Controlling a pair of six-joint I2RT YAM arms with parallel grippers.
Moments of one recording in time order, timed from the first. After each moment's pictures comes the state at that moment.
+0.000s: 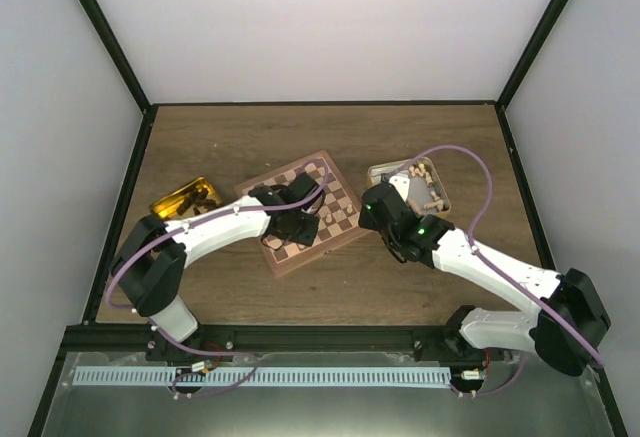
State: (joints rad) left arm -0.81 1.65 1.13 -0.70 -0.02 -0.49; right arm 0.79 1.18 0.80 -0.38 0.43 0.80
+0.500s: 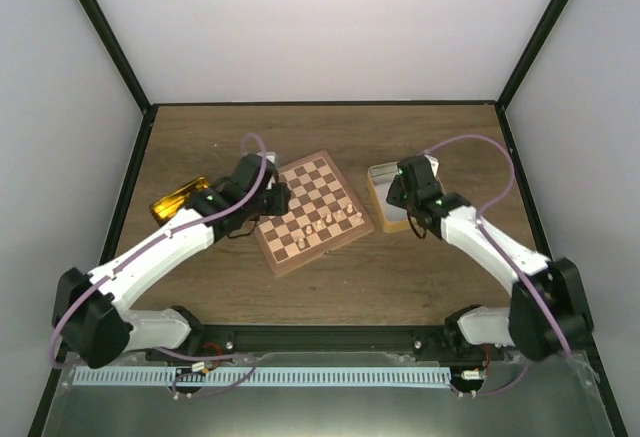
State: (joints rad) left arm -0.69 1.31 1.05 -0.60 -0.14 -0.53; right arm 0.47 1.23 0.81 -0.35 0.26 0.67
